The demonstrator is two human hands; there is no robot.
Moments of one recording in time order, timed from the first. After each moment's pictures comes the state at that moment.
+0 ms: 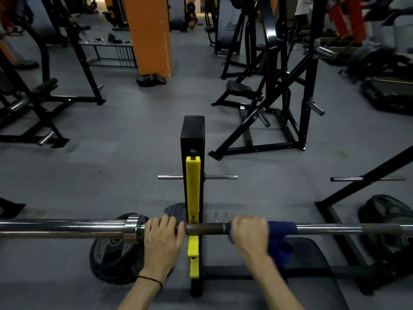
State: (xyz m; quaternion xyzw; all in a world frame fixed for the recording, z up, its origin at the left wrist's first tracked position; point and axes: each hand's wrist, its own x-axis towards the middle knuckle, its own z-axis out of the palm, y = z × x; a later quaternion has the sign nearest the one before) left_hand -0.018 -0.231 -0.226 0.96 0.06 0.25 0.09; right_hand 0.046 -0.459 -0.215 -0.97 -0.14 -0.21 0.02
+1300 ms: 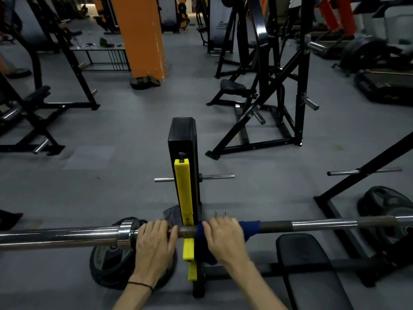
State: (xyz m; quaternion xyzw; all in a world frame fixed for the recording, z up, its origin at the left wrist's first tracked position) left_hand -0.017 -0.220 -0.225 0.96 0.02 0.23 0.13; right_hand 0.036 -0.422 -0.223 -0.94 -0.20 -0.25 0.14
